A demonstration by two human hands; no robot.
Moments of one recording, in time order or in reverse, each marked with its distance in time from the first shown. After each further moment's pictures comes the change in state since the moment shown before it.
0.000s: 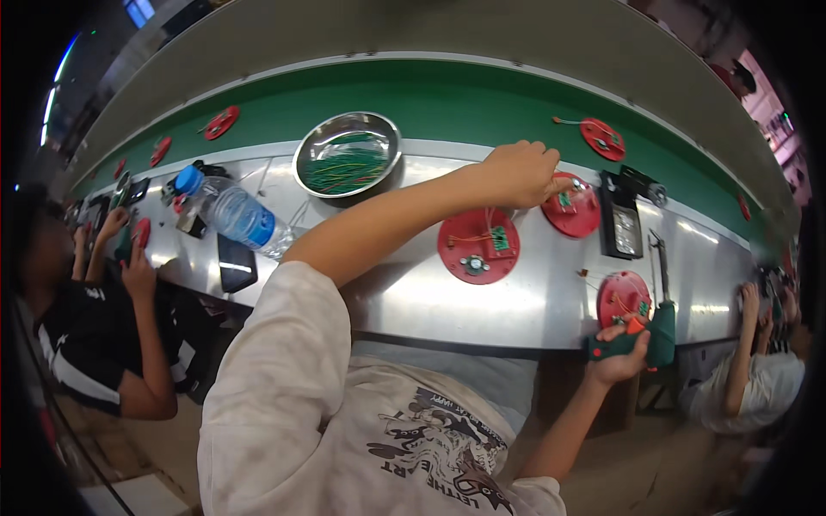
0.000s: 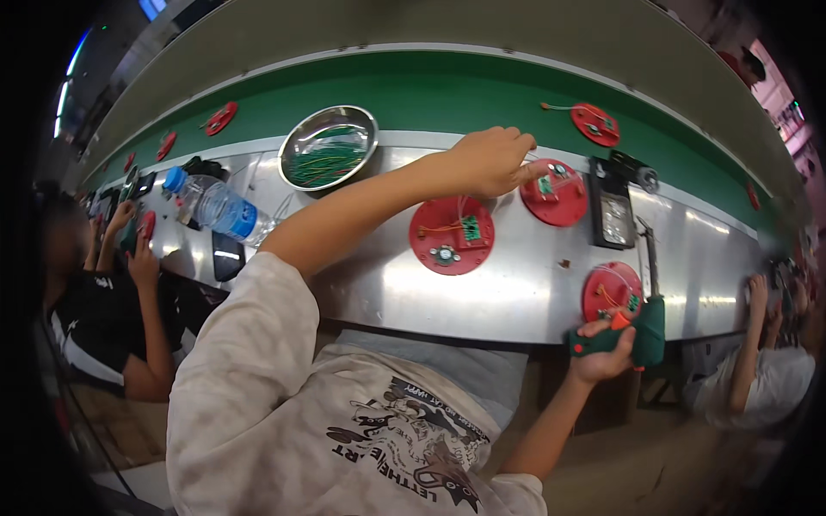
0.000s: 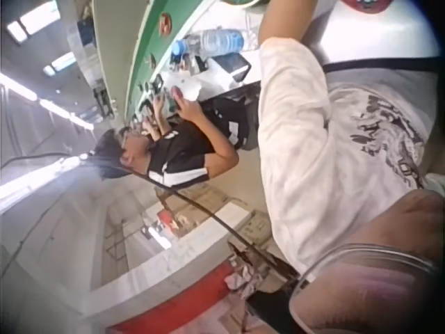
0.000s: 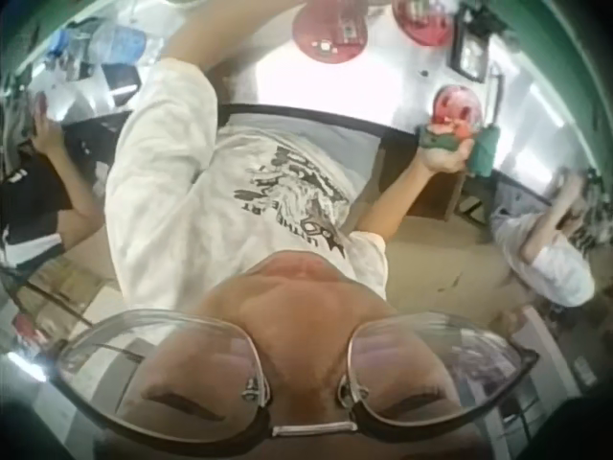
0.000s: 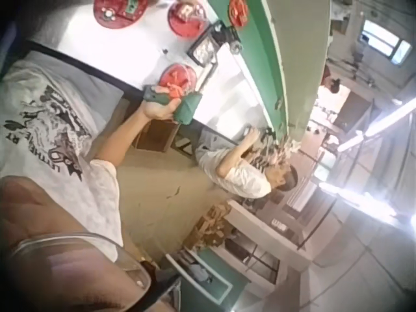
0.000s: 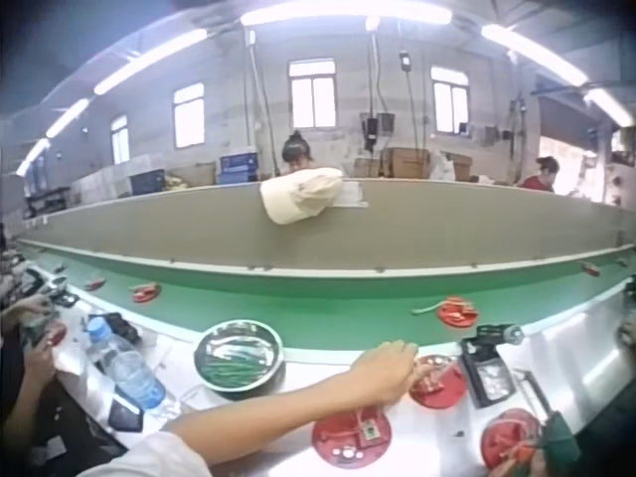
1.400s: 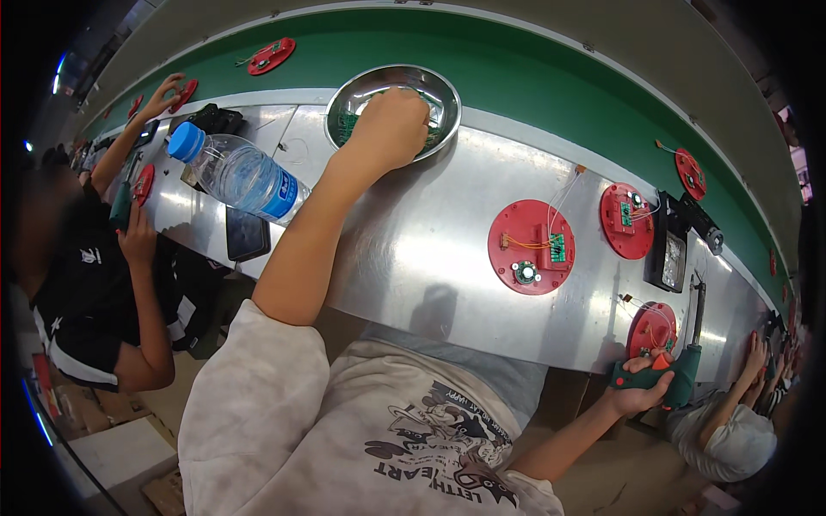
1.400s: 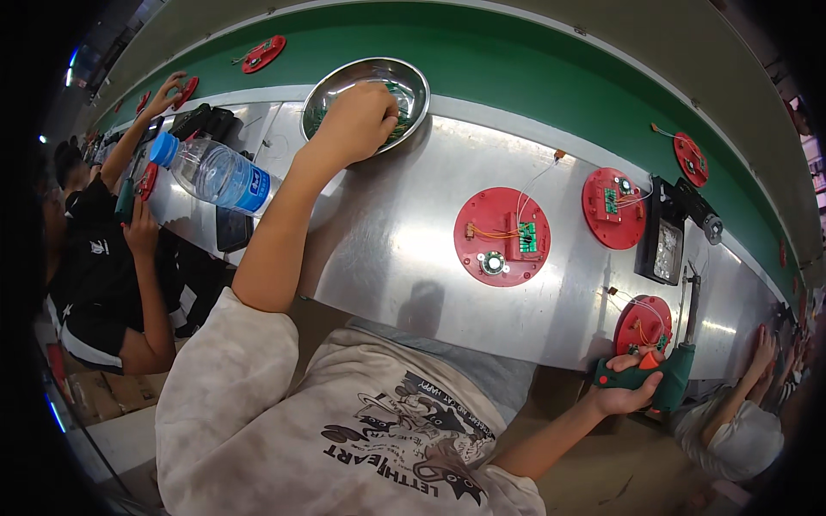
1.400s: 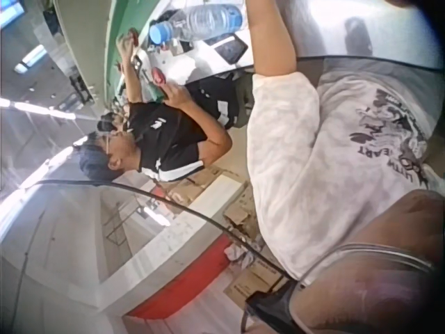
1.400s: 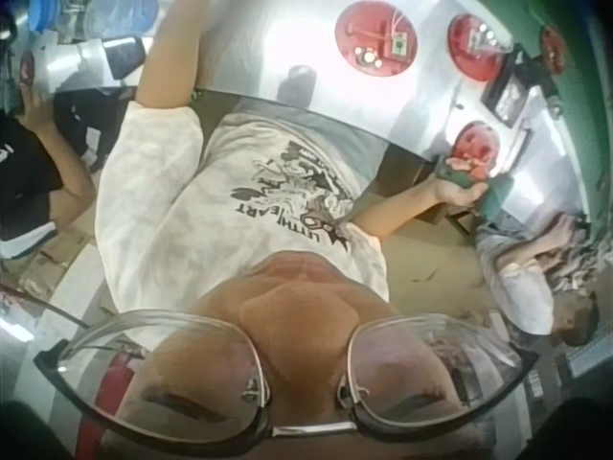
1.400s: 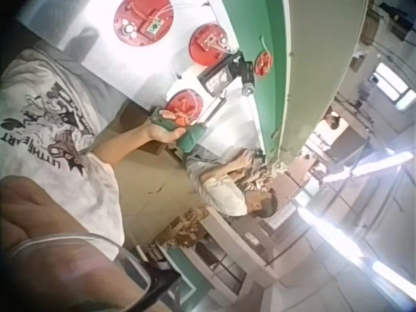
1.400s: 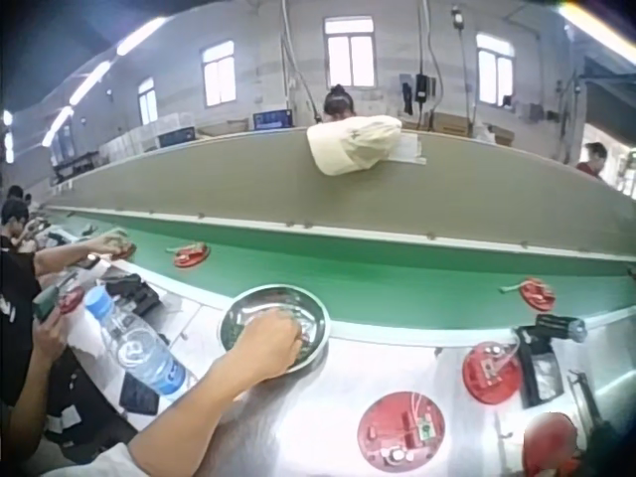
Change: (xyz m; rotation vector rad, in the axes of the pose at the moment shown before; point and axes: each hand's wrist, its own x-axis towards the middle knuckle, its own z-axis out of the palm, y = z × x) left_hand -0.155 -0.144 -0.058 0.339 0.173 -0.384; right_hand 0.005 0.003 -0.009 -0.143 -0.091 -0.030
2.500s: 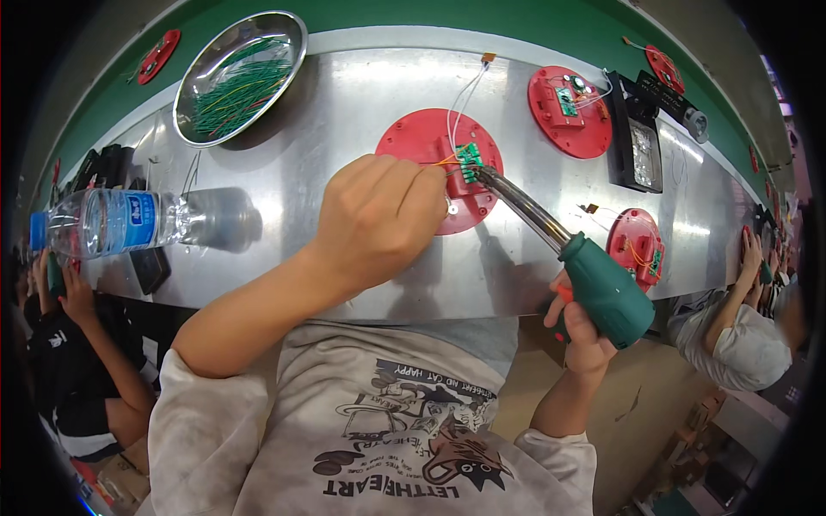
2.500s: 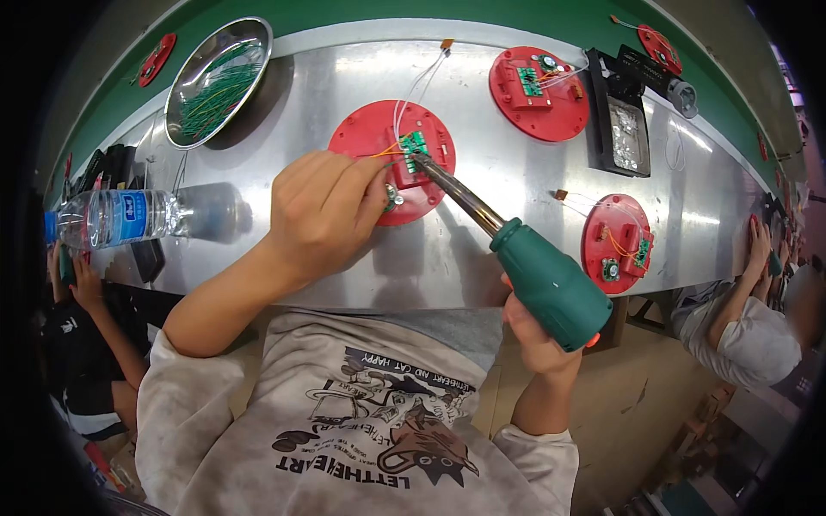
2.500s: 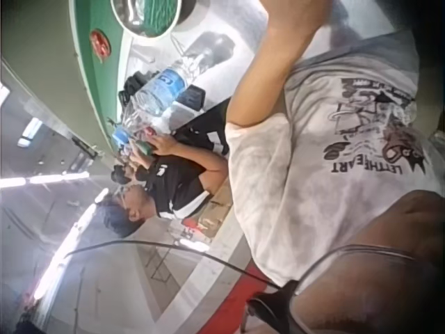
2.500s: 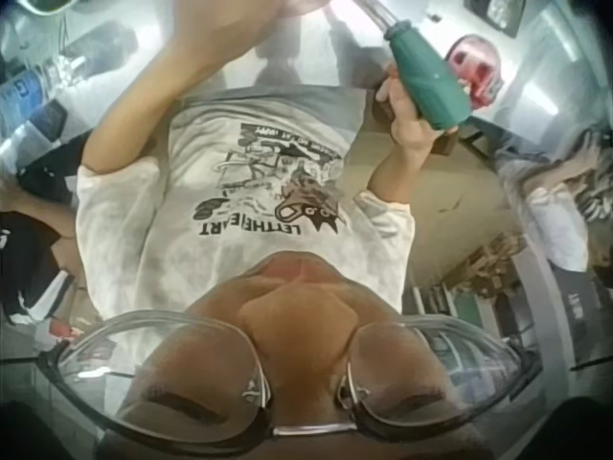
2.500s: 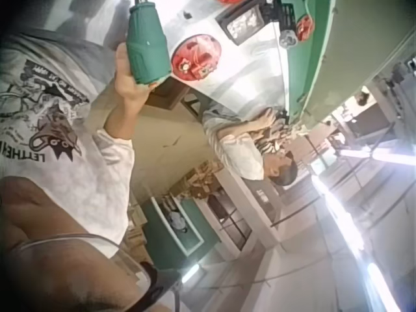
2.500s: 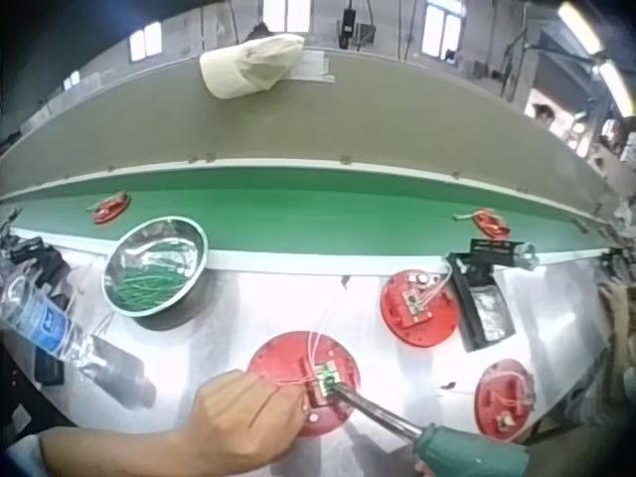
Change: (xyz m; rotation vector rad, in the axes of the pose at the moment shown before) left_hand -0.072 0.168 0.036 -0.319 0.428 0.451; right_hand -0.029 -0.045 0.069 -0.325 -0.556 0.260
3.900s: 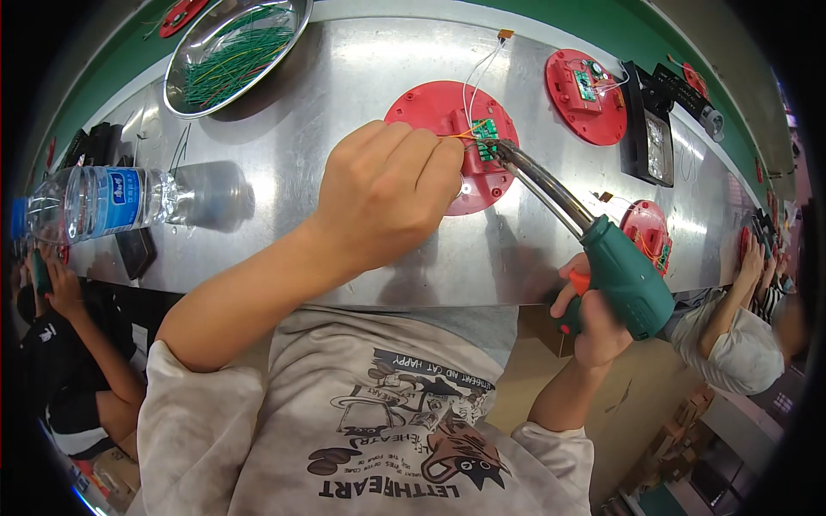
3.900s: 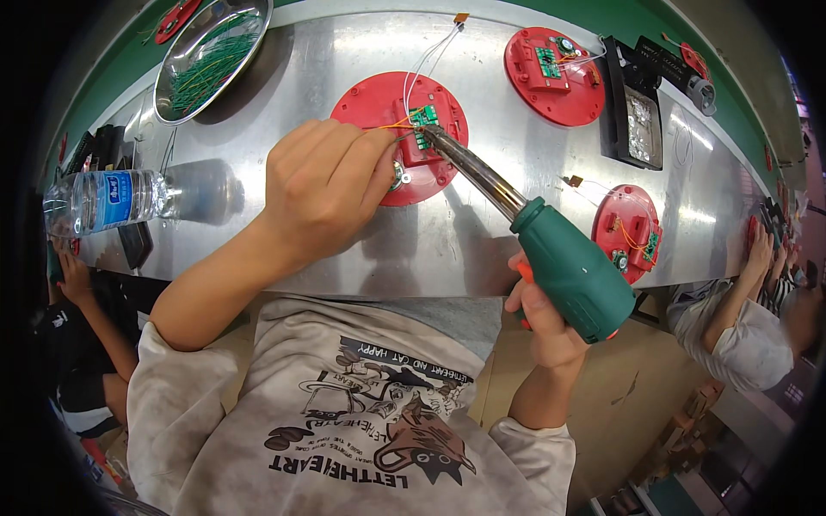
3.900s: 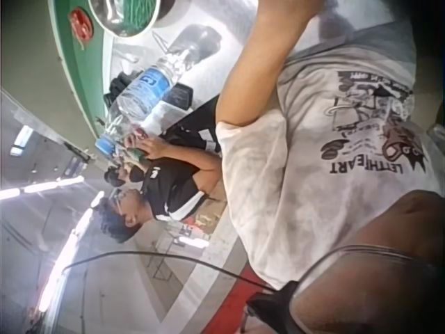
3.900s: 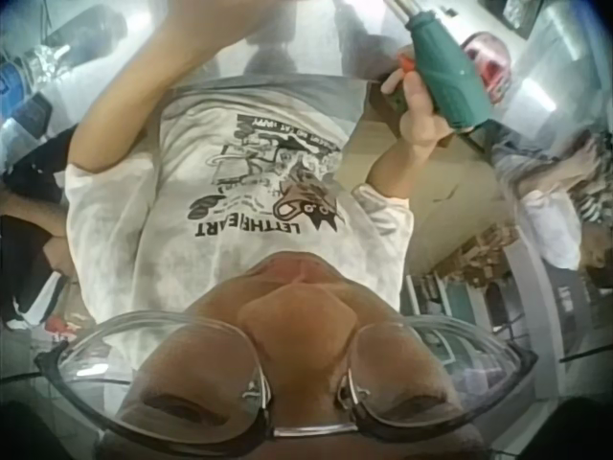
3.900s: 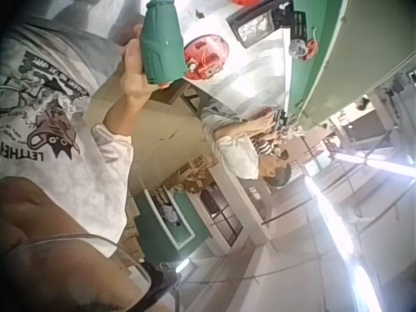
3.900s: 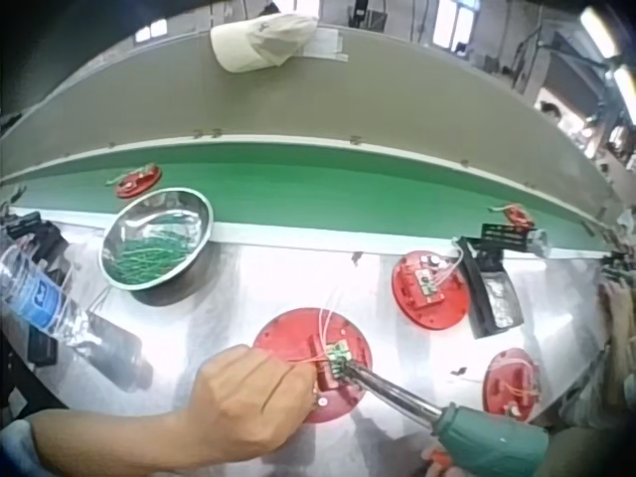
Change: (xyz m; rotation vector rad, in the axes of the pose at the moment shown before) left_hand -0.003 -0.004 0.005 0.053 0.009 0.045; right_hand 0.003 -0.004 0.005 0.016 0.003 0.032
